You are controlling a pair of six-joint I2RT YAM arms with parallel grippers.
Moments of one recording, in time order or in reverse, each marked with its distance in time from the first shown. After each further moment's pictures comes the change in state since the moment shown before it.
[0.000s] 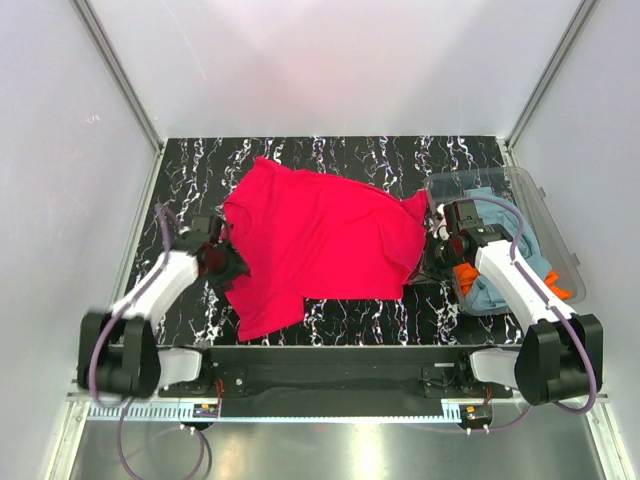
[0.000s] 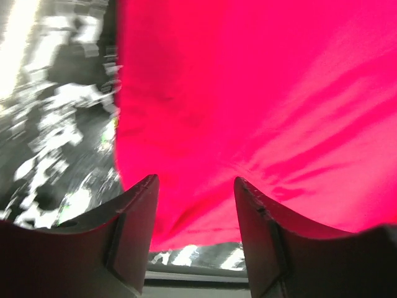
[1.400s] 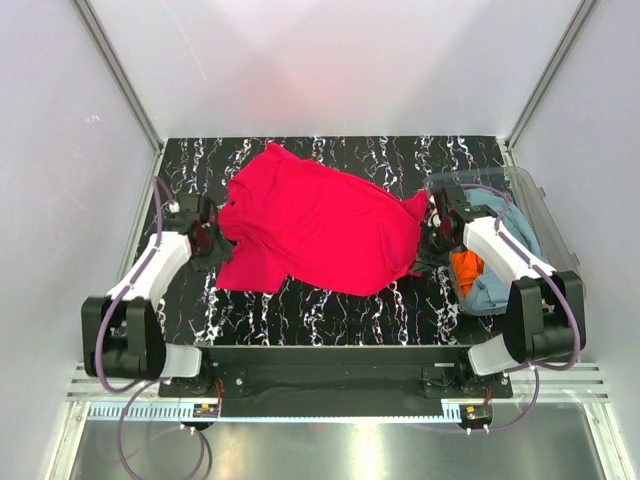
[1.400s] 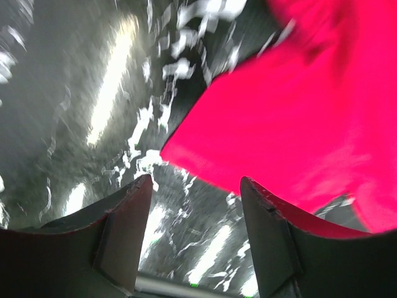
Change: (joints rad) left arm 0.069 0.159 0.191 -0.064 -0.168 0.294; right arm 0.002 0.227 0.127 0.023 0.101 -0.058
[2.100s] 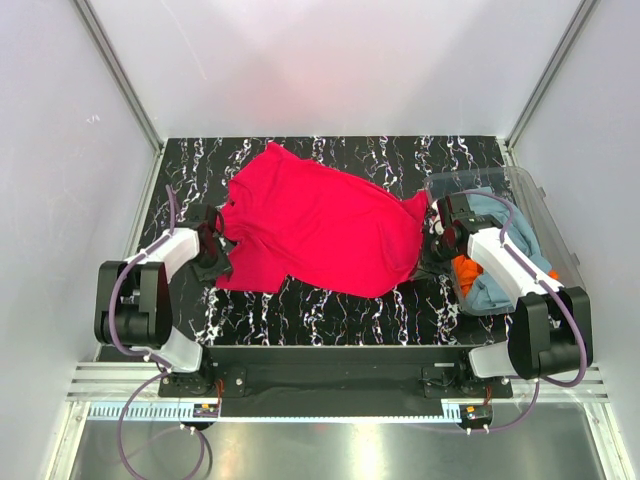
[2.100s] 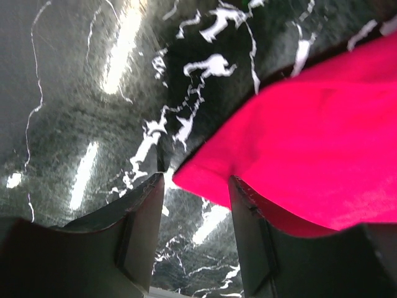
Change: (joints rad) left arm 0.019 0.197 -0.070 0.066 -0.003 -0.012; right arm 0.000 -0.094 -0.079 0.008 -0.032 0.000
